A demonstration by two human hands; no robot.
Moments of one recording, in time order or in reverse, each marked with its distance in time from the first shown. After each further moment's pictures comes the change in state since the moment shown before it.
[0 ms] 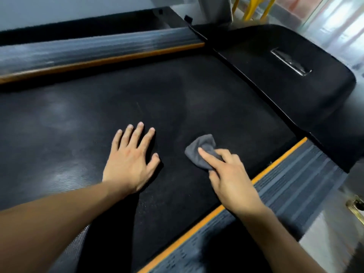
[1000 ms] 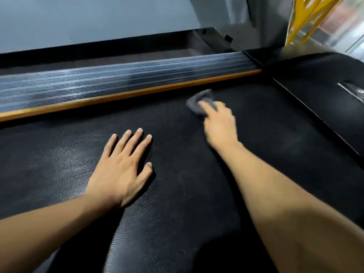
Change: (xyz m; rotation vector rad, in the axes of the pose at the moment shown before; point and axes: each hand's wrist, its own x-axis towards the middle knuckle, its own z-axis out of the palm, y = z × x) left_hand 0.042 -0.177 -0.034 0.020 -0.015 -0.040; right_hand 0.303 -0.090 0.102 -0.150 0.215 -0.013
